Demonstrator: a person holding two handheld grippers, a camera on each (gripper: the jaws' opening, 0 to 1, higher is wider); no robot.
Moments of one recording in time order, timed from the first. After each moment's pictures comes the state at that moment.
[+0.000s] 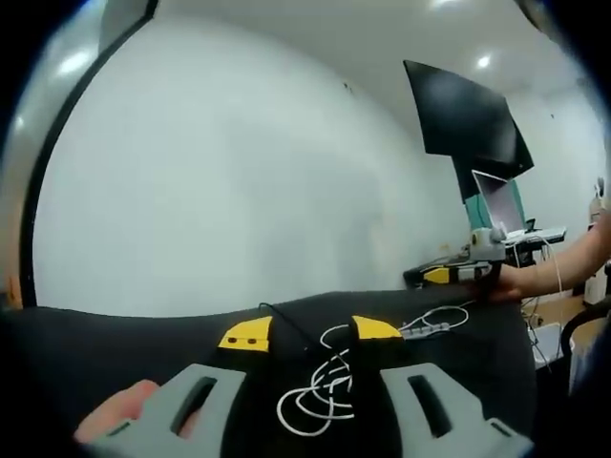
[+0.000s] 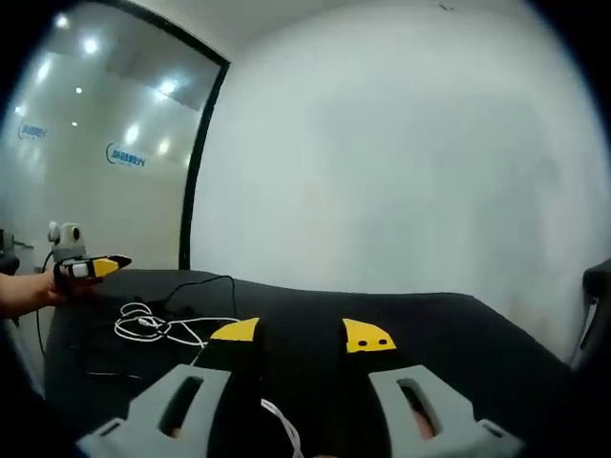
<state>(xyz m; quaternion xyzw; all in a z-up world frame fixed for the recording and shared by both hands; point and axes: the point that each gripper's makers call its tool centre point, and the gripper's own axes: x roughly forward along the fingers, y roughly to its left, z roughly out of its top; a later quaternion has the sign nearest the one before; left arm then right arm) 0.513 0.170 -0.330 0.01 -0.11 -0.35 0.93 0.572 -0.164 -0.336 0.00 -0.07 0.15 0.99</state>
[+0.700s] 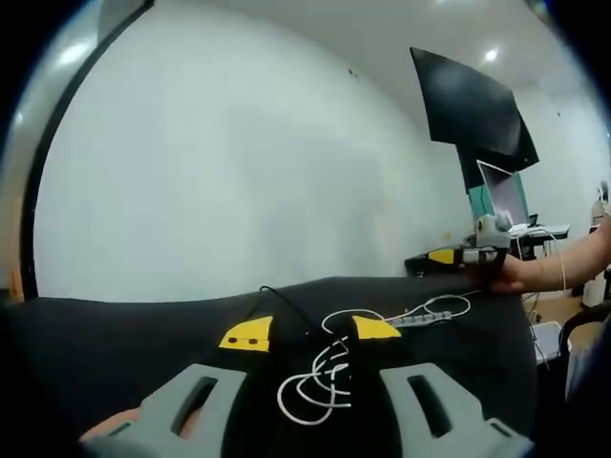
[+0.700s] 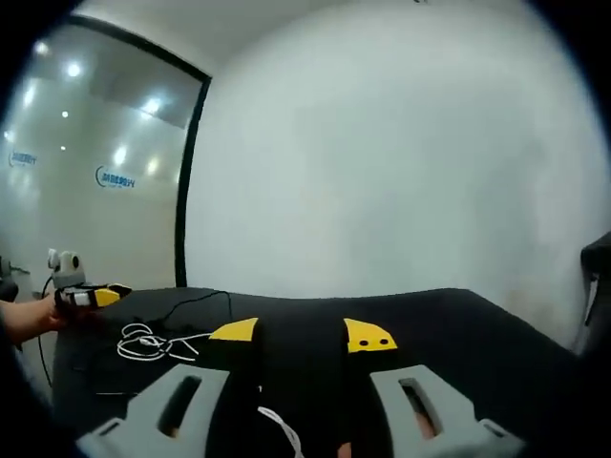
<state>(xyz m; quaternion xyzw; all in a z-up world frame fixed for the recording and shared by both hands) 0.532 0.178 -0.347 0.01 -0.07 -0.35 0.93 0.569 -0.171 -0.327 0.03 -0.09 0.12 0.99</state>
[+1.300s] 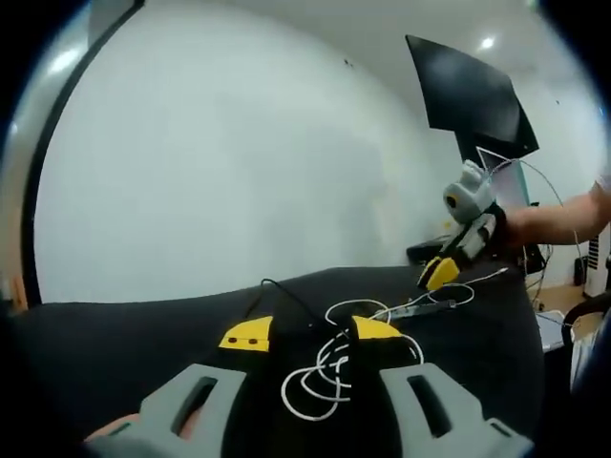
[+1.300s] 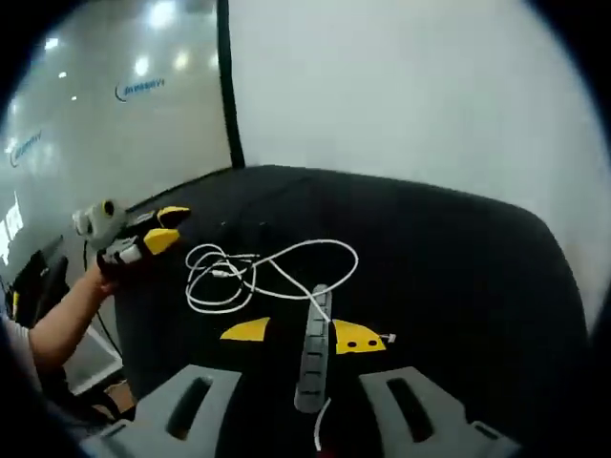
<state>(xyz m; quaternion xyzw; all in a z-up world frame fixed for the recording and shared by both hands) 0.534 0.180 -0.352 0.04 -0.06 -0.35 0.93 0.562 -0.023 -0.402 -0.01 0.30 0.26 0.92</state>
